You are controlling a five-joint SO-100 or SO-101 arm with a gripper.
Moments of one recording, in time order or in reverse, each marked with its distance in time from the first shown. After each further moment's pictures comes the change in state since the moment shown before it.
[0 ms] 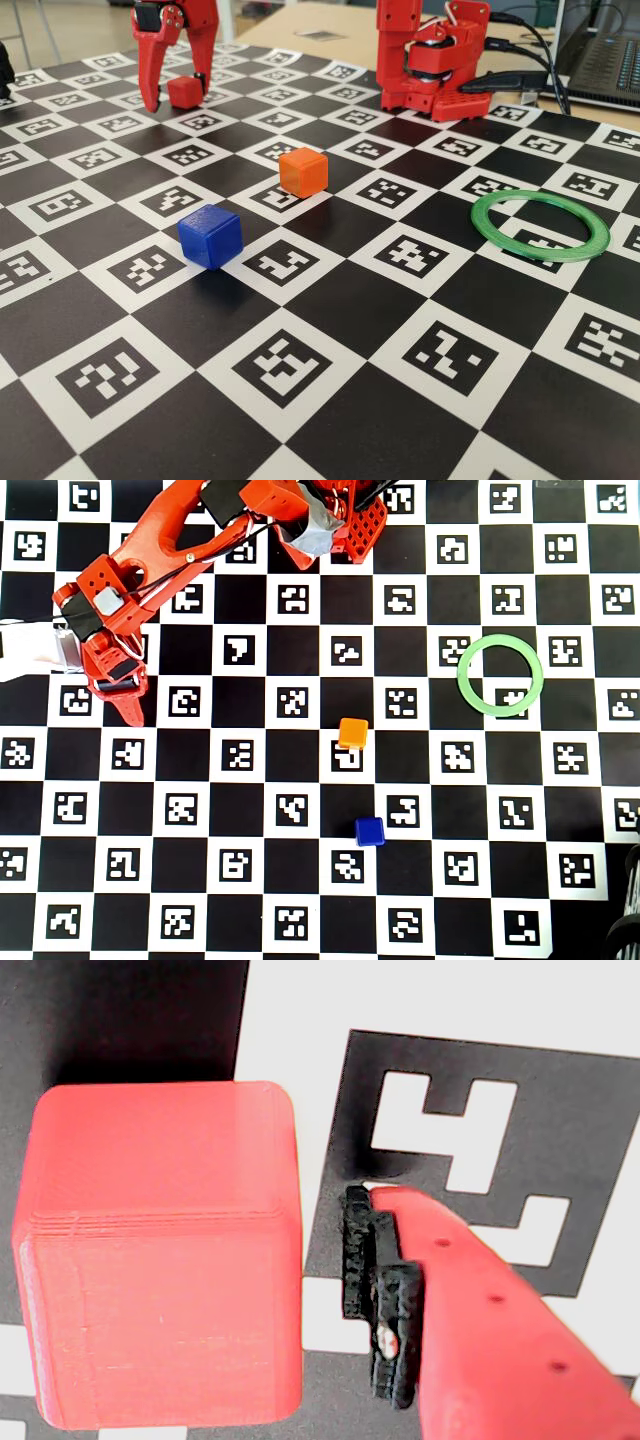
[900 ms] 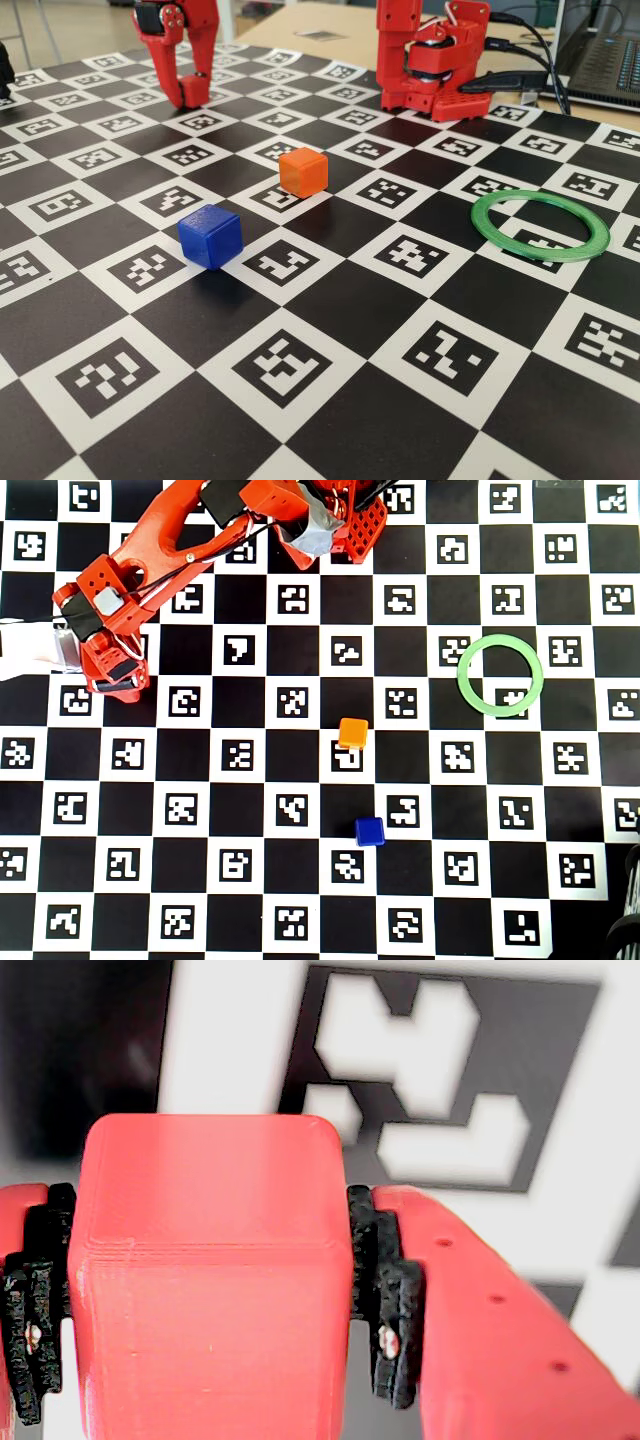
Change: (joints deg) arm 0.0 0.0 -2.6 7.6 0.8
